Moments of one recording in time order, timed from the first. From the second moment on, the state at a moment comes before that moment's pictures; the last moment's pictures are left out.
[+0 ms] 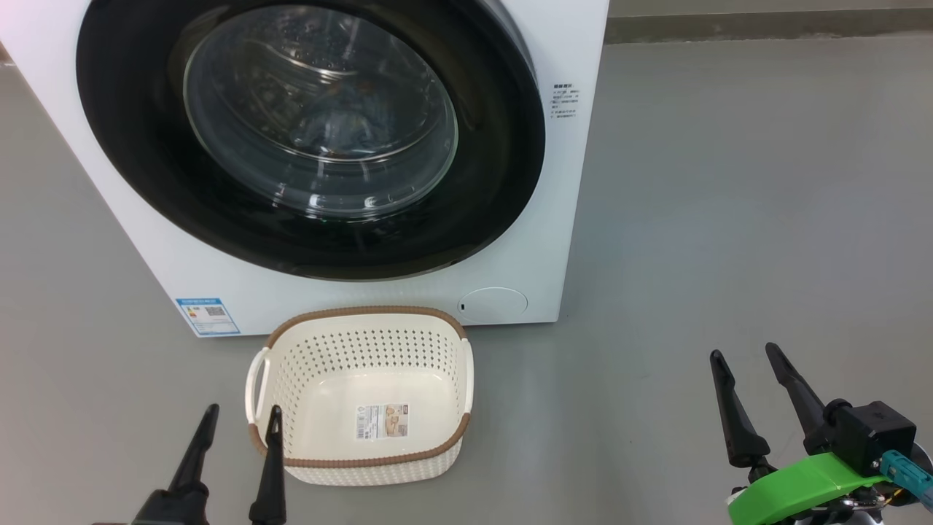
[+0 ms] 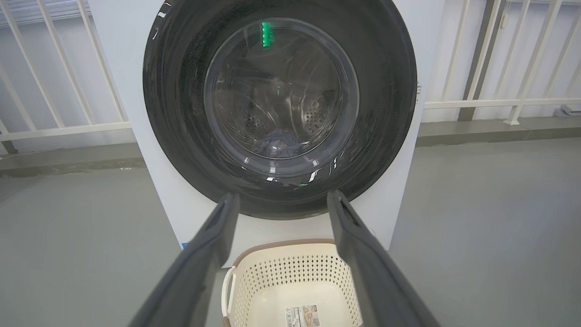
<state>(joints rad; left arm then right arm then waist) 0.06 0.12 -0.17 0.04 -0.17 0.04 -0.20 0.01 -0.05 -0.07 -0.01 0.18 0.13 -0.10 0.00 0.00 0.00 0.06</state>
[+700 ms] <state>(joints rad) 0.08 0.11 -0.19 0.09 -0.18 0.07 -0.19 0.03 -0.04 -0.08 0.06 0.18 0.13 -0.09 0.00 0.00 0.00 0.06</state>
